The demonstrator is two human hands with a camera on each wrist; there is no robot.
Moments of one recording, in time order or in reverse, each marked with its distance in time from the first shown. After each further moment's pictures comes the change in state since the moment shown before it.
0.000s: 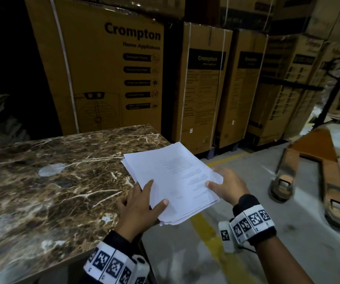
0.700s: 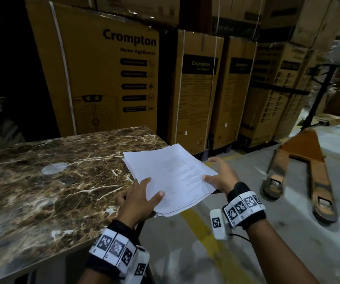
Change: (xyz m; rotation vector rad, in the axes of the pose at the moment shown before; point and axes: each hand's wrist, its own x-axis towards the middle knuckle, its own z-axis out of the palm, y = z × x) left_hand 0.003 -0.012 0.000 -0.213 0.038 0.015; right_hand -0.019 -0.020 -0.014 0.280 -0.019 0.092
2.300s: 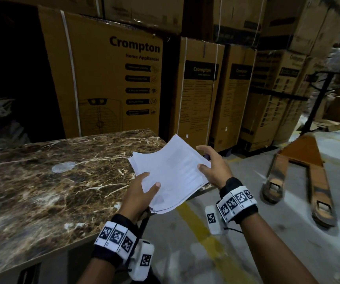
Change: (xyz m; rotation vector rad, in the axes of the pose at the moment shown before) left_hand -0.003 -0.004 -0.011 -0.393 0.150 -0.012; right_hand -0.022 -0.037 0.005 -0.038 0.067 -0.302
